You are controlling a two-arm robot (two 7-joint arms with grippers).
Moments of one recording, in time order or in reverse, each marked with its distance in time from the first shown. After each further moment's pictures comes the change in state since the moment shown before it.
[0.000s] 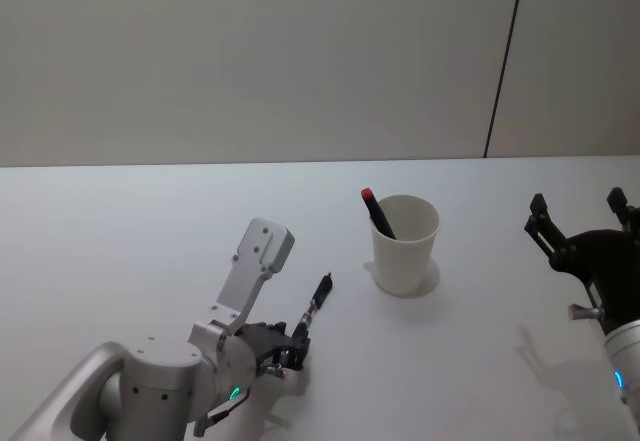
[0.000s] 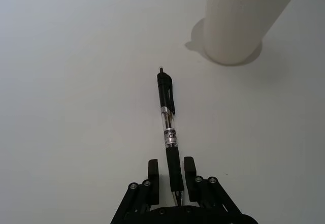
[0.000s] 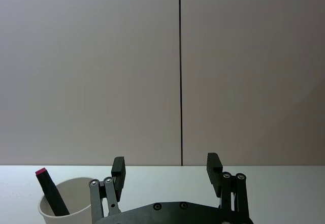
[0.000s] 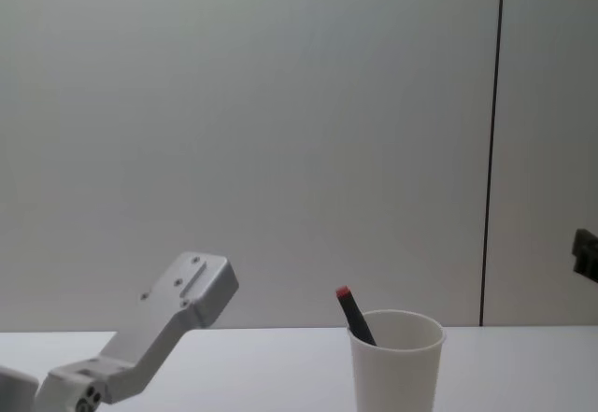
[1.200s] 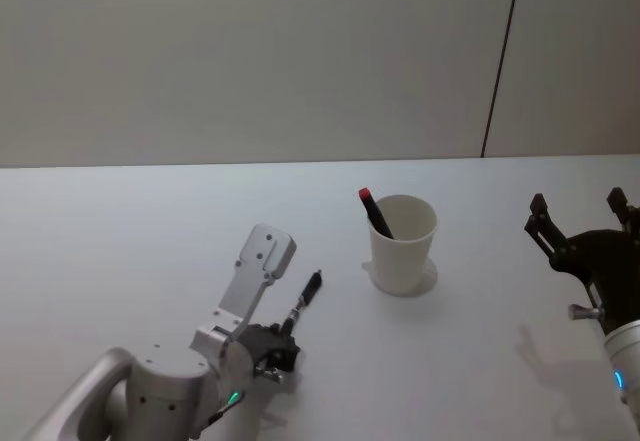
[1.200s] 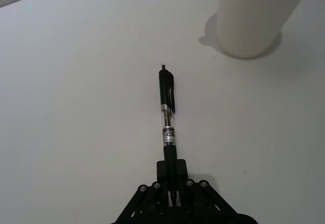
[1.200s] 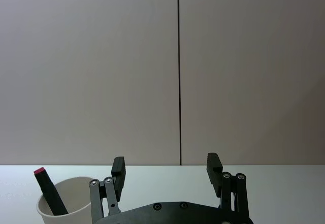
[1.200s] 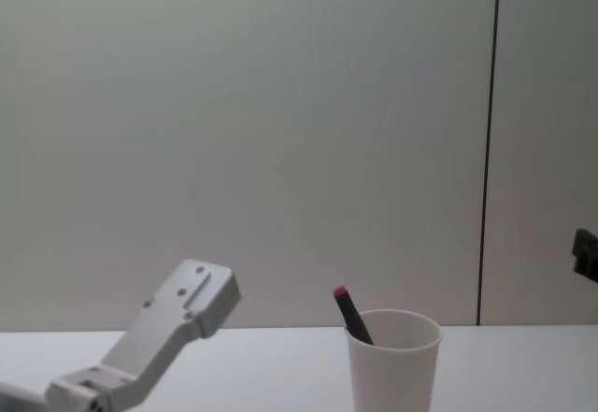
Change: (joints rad) left arm 0.011 -0.012 0.003 0.005 0.078 -0.009 0.037; right arm 0.000 0.000 0.000 0.000 0.000 0.000 0.000
